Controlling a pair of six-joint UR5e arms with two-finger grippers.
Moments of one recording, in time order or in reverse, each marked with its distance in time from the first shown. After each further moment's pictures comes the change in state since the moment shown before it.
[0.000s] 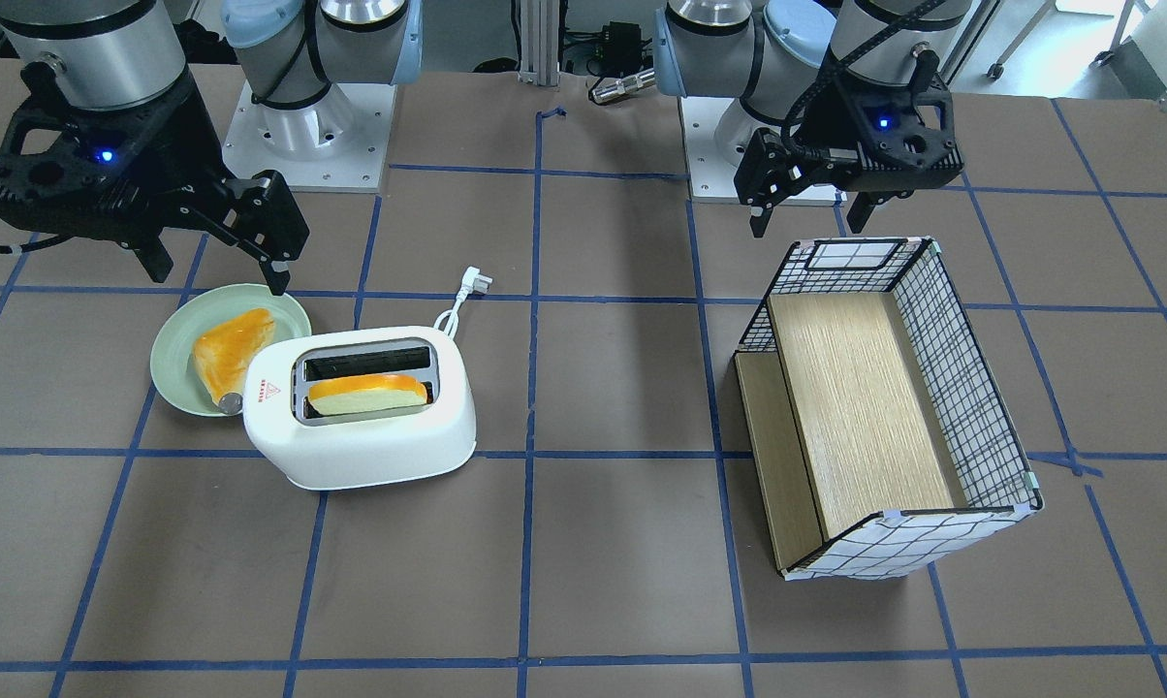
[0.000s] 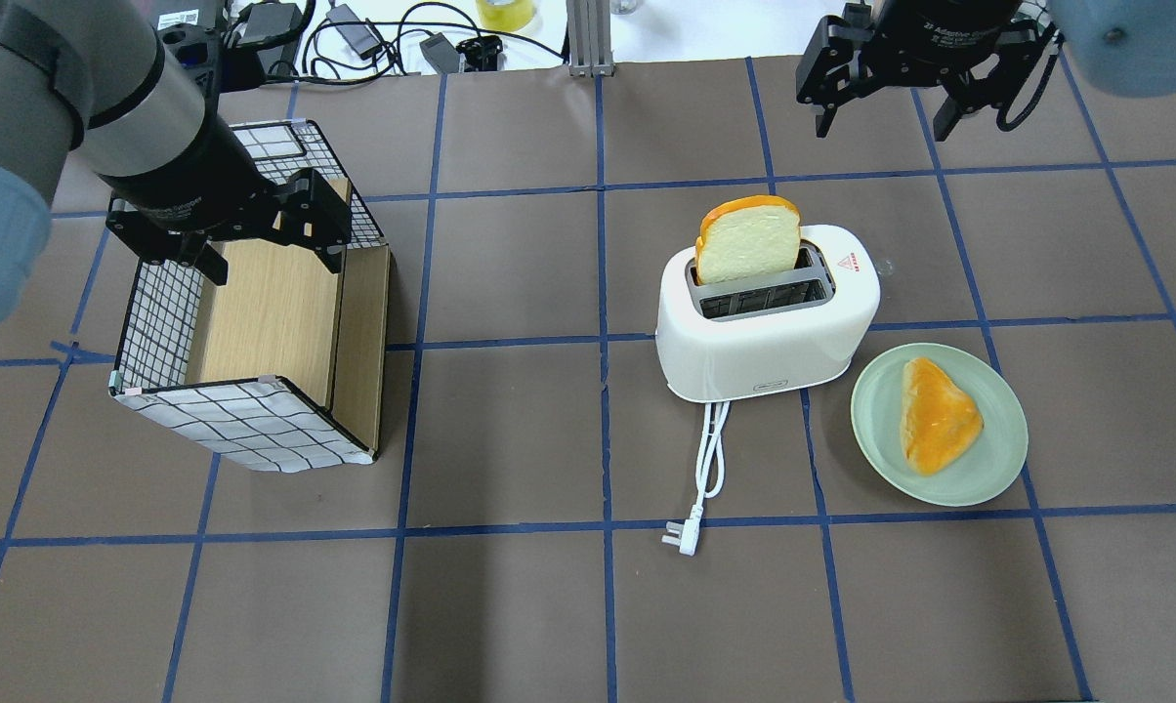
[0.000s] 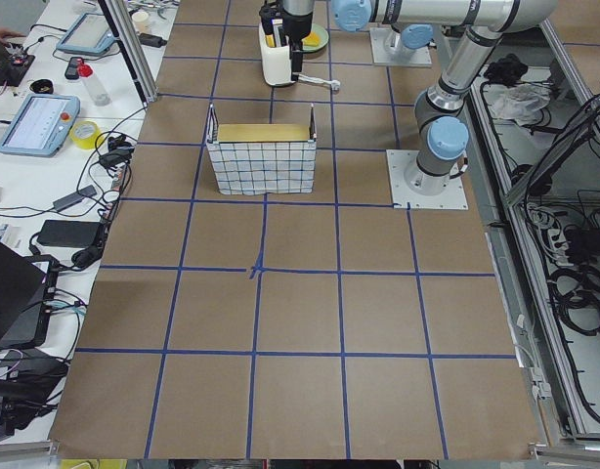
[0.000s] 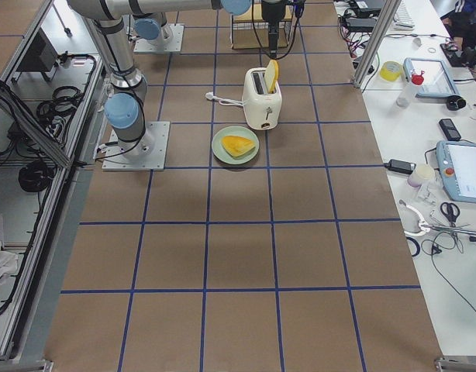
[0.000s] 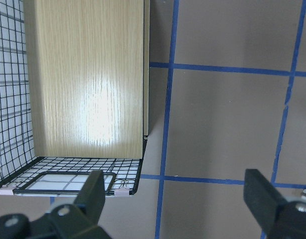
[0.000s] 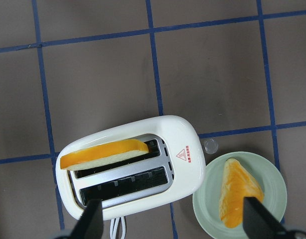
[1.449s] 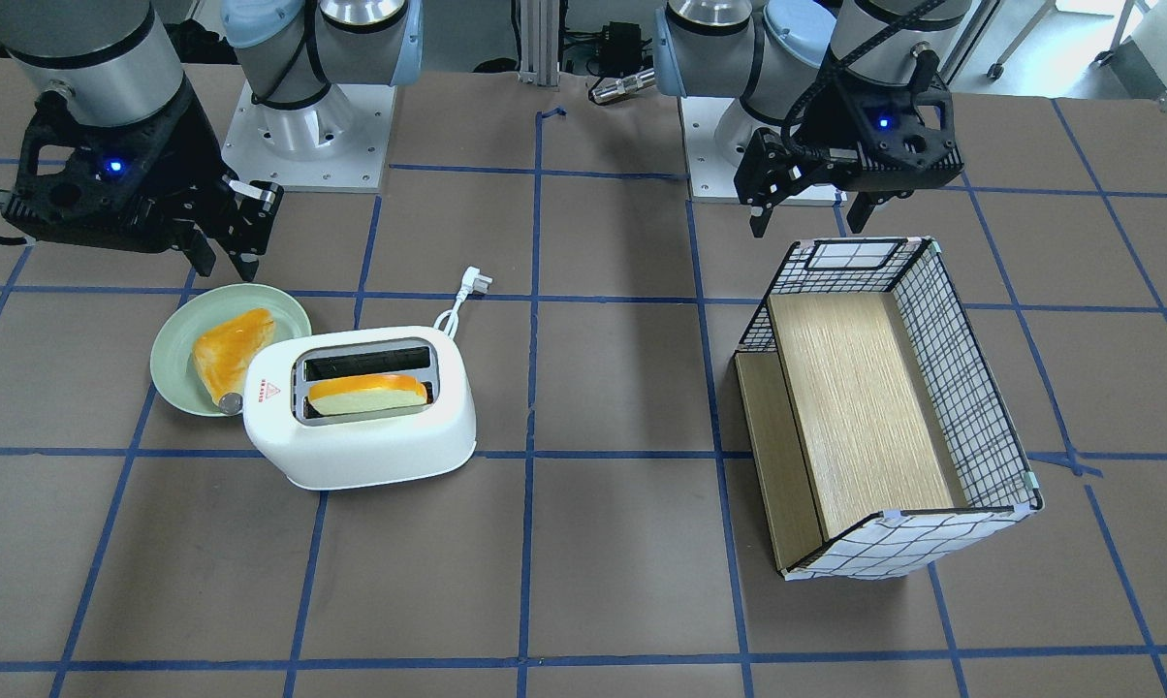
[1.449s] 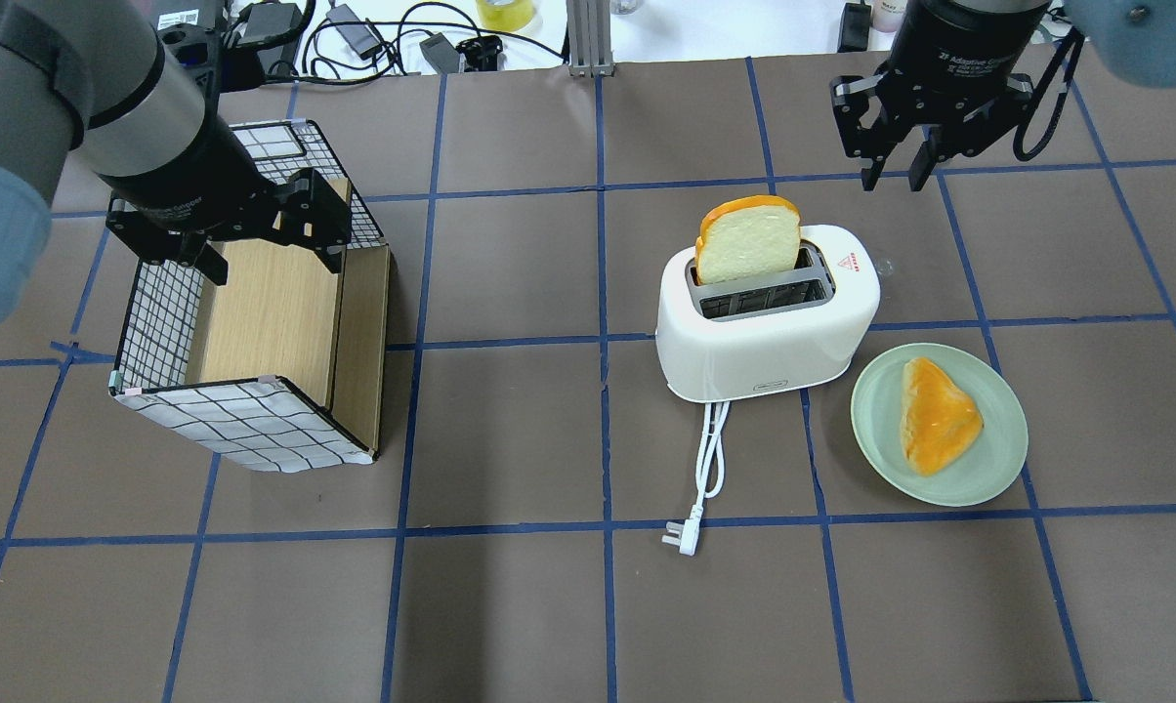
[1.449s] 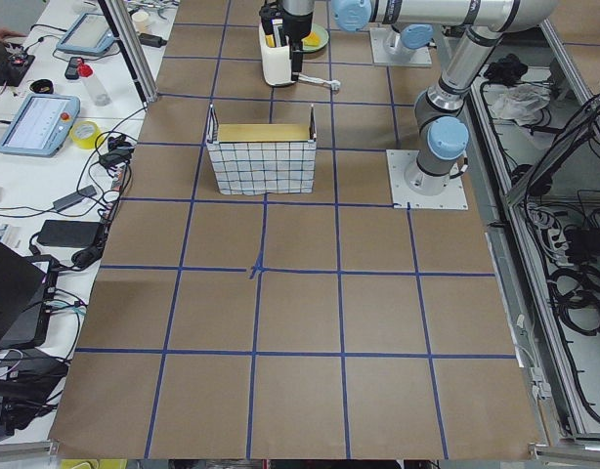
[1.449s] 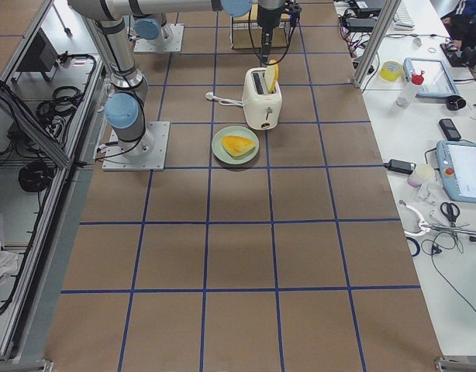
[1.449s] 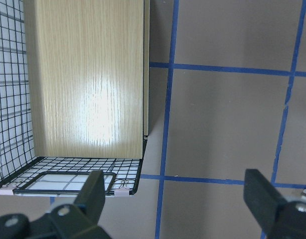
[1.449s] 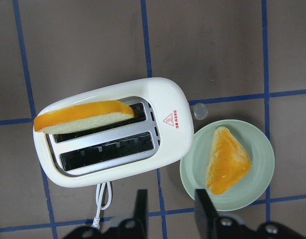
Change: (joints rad) left arm 0.000 0.000 0.000 0.000 0.000 0.000; right arm -0.030 0.004 -0.002 0.132 -0.007 -0.047
